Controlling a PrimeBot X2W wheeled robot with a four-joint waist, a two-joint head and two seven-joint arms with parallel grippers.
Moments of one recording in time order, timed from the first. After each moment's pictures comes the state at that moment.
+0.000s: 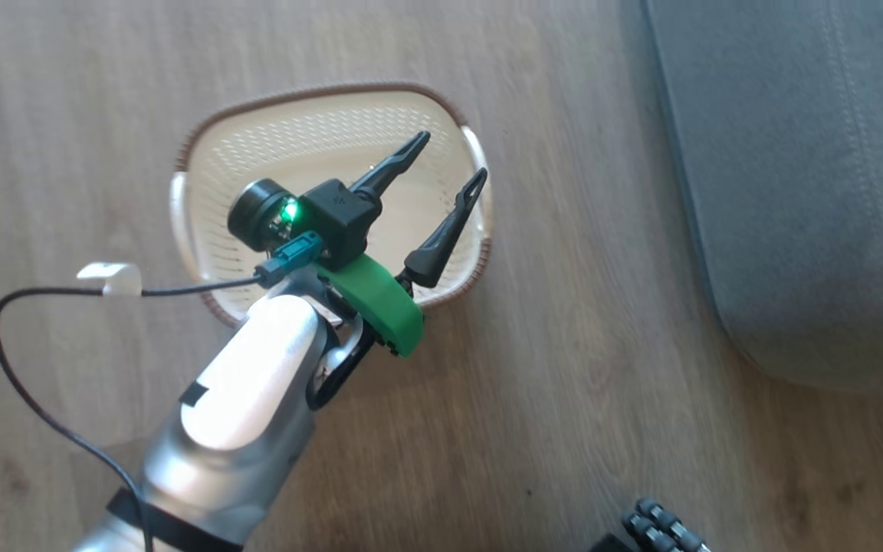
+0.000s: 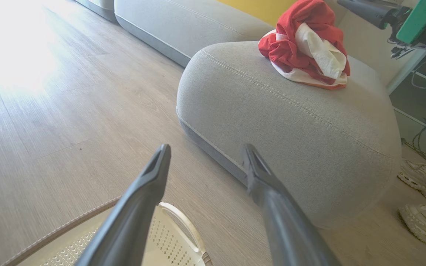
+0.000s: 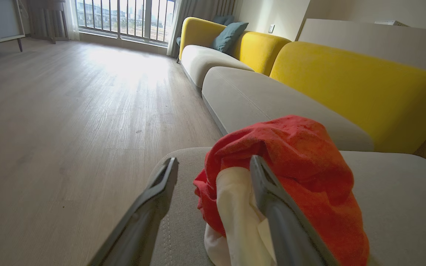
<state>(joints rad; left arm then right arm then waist) -0.65 0.10 -0.63 0.39 -0.37 -0.13 -0.25 -0.73 -0.35 -0.20 0.51 0.17 0.13 -0.26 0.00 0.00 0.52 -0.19</state>
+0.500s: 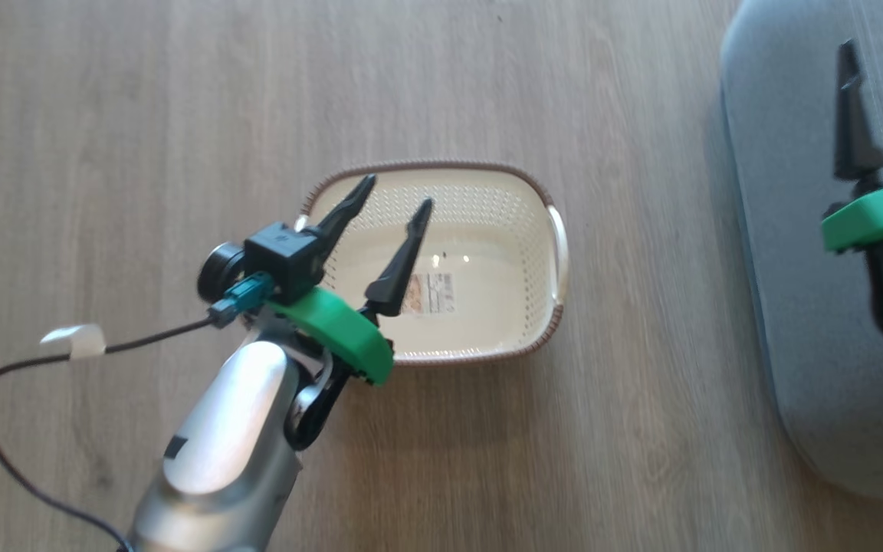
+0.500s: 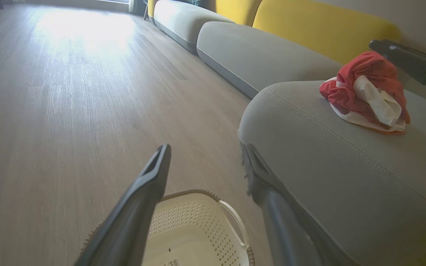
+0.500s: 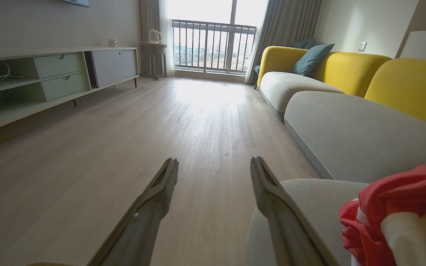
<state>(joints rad) -0.51 0.06 -0.48 0.39 -0.37 -0.13 -0.25 -0.57 -0.31 -0.03 0.40 0.23 0.13 -0.26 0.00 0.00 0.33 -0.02</state>
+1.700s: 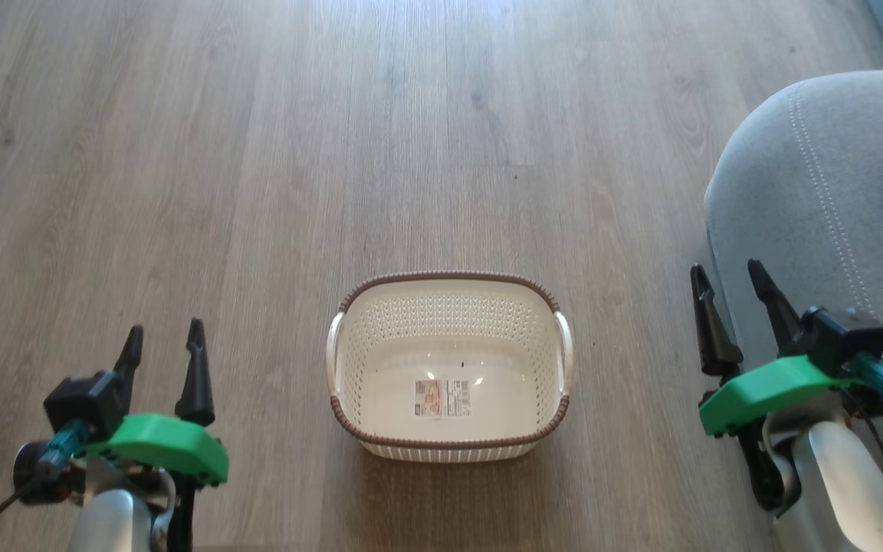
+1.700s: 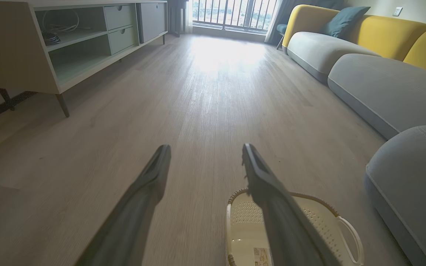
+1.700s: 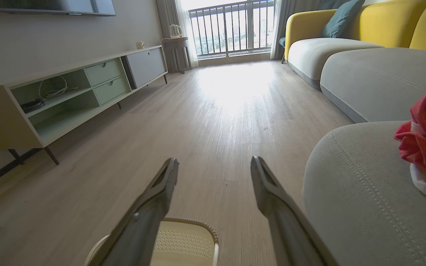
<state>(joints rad) -0.14 0.04 0.09 0.36 -0.17 -0.08 -0.25 -0.22 -0.12 0.03 0.40 0.26 0.13 -0.26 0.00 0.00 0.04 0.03</state>
